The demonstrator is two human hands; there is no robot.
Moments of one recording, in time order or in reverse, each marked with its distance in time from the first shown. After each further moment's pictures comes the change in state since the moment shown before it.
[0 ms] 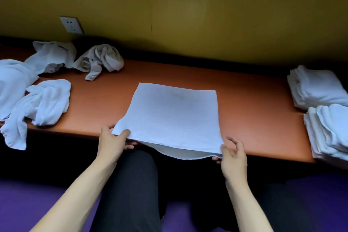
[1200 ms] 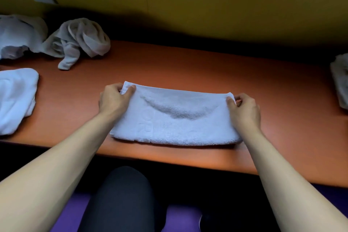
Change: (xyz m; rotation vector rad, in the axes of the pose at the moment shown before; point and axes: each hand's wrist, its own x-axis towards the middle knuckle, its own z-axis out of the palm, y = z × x) left_hand 0.177 0.025 0.080 0.628 0.076 0.382; right_hand 0.202 -0.034 0.084 -0.641 0.024 -0.371
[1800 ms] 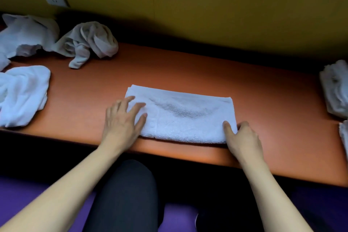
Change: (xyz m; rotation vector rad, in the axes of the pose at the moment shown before) left_hand -0.077 -0.039 -0.007 0.489 0.057 0.527; right_hand -0.080 0.003 -0.027 -0.285 -0.176 0.175
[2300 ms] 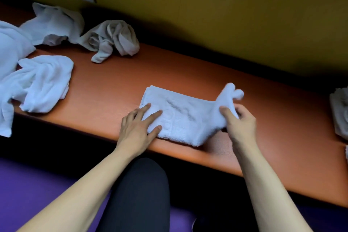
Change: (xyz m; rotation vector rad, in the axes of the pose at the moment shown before) left_hand -0.025 -0.013 0.002 -0.143 -0.272 -0.113; right_hand -0.023 -0.097 -0.006 0.829 -0.017 -0.127
